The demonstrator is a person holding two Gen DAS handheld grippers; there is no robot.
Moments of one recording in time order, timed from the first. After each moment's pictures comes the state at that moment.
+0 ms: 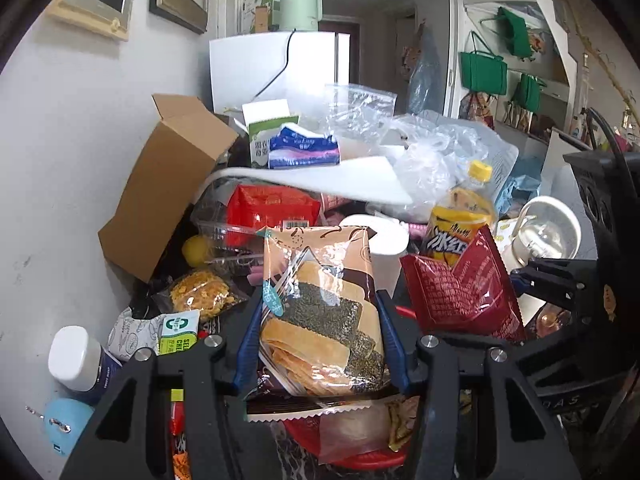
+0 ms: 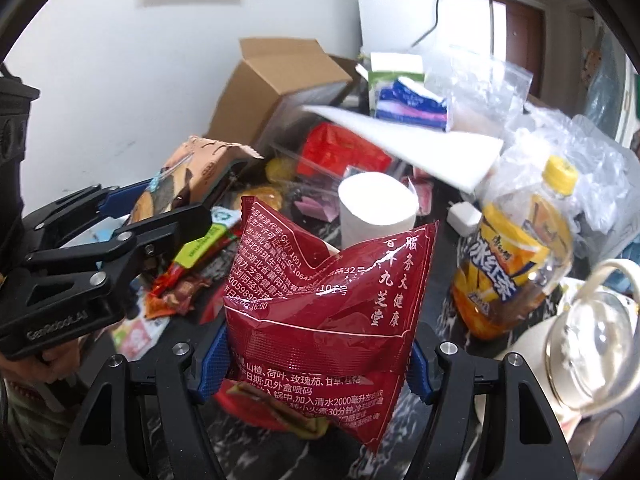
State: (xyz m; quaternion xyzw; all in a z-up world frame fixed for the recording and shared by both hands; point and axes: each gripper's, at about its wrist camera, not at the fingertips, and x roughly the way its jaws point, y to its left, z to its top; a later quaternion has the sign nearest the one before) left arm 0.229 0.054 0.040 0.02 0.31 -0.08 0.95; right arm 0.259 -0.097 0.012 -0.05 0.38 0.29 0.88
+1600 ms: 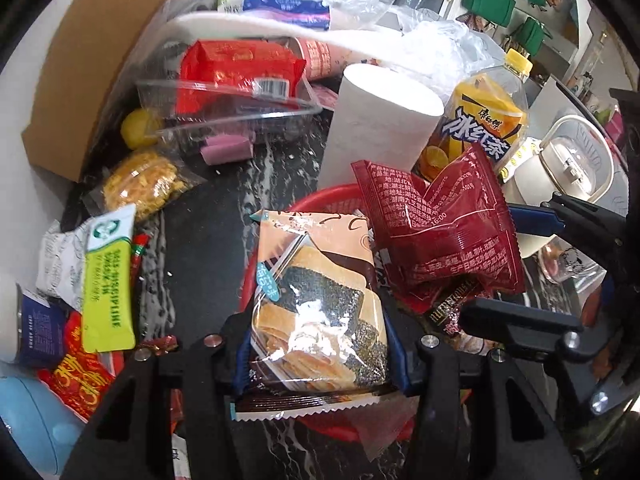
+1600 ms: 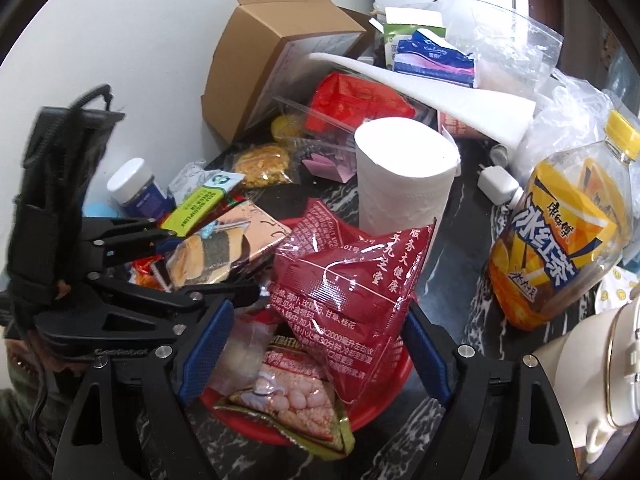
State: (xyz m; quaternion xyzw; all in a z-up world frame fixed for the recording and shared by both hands) left arm 0.278 0.066 -0.039 -0.02 0.51 -0.15 0.85; right arm 0.271 -0.083 -0.020 -0.05 0.43 0.32 0.85
